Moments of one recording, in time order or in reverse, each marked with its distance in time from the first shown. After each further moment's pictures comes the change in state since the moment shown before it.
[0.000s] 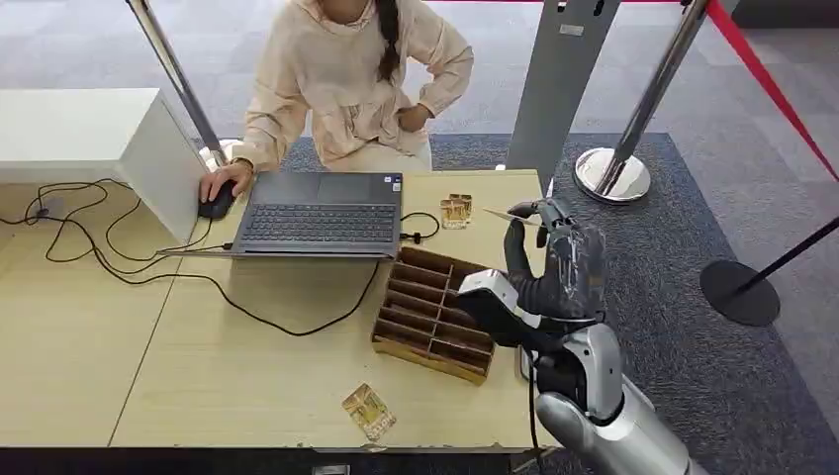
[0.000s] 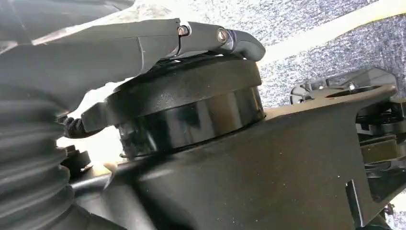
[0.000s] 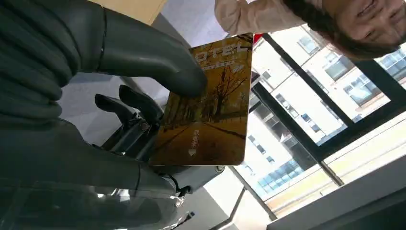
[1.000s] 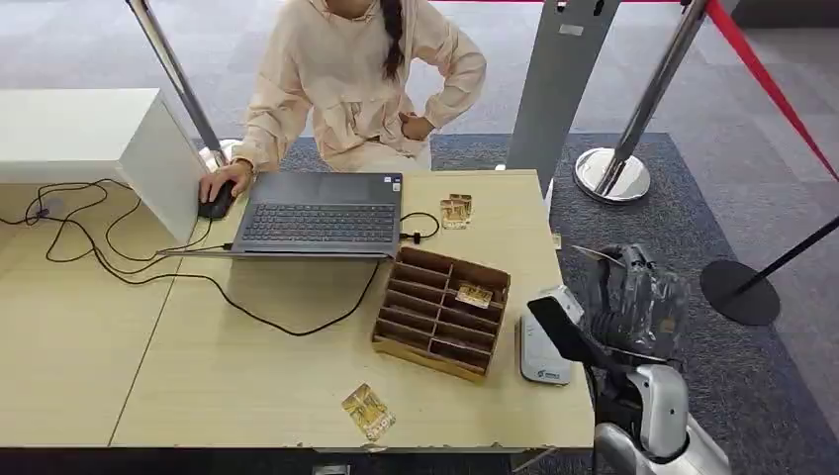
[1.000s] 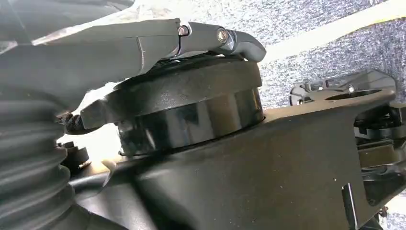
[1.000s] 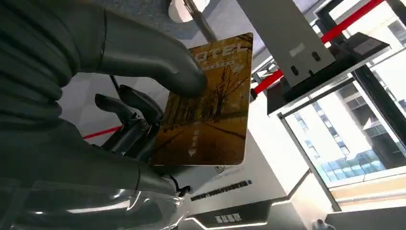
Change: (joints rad) left arm 0.001 -0.005 0.002 0.003 0.037 0.020 -0.006; right arm 0.233 -0.127 -0.205 -0.002 0.118 0.000 0.136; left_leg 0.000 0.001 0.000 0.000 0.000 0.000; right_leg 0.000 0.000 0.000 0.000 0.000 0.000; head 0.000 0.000
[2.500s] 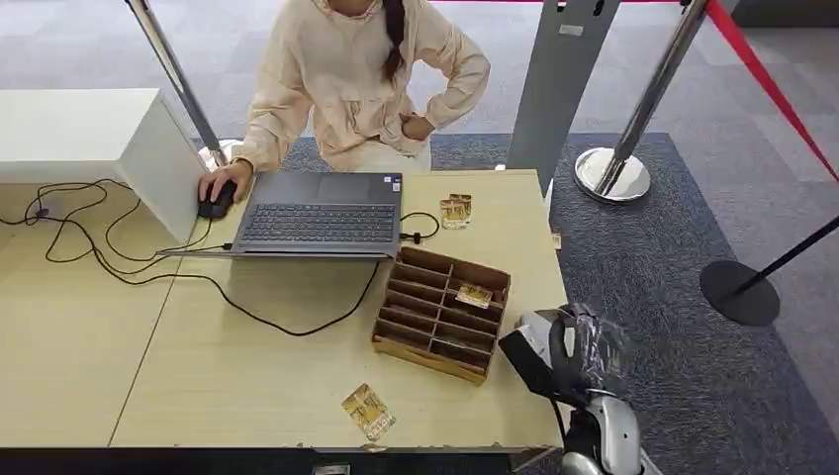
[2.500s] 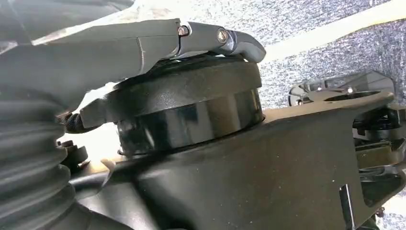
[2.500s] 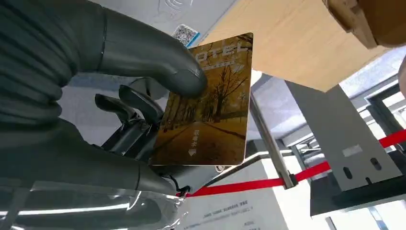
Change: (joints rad) left arm 0.001 -0.003 0.001 0.000 0.011 0.005 -0.008; right arm 0.061 0.134 0.031 0.298 -0.153 0.000 -0.118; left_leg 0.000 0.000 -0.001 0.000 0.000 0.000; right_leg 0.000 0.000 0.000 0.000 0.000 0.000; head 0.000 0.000
